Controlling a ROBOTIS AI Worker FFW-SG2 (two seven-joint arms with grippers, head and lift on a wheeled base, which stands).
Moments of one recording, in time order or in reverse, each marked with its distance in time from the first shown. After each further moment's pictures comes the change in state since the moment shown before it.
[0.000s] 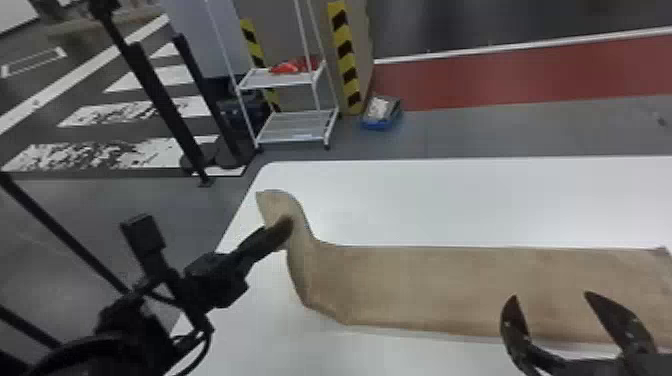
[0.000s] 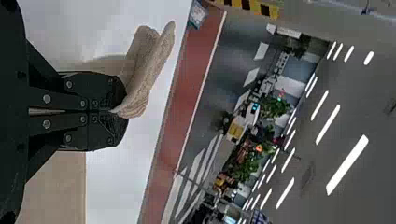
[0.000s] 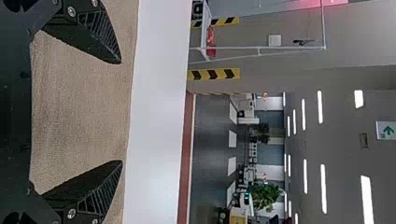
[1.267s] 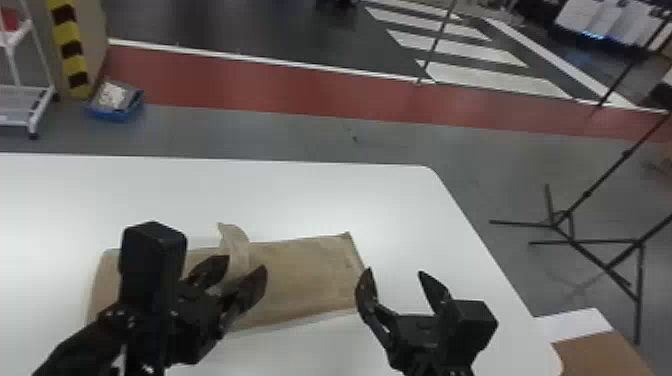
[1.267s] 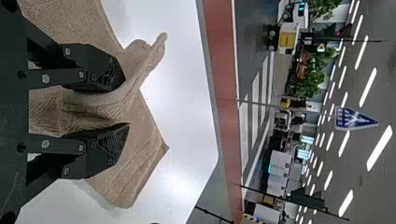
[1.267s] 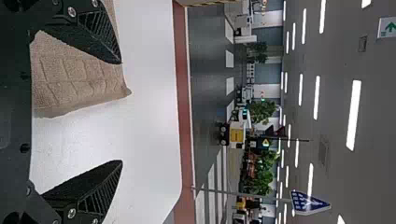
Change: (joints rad) left arm -0.092 -0.021 -0.896 0.080 -0.450 -0.058 0.294; right arm 0.084 -0.043 -0.323 -0.098 -0.206 -0.007 -0.095
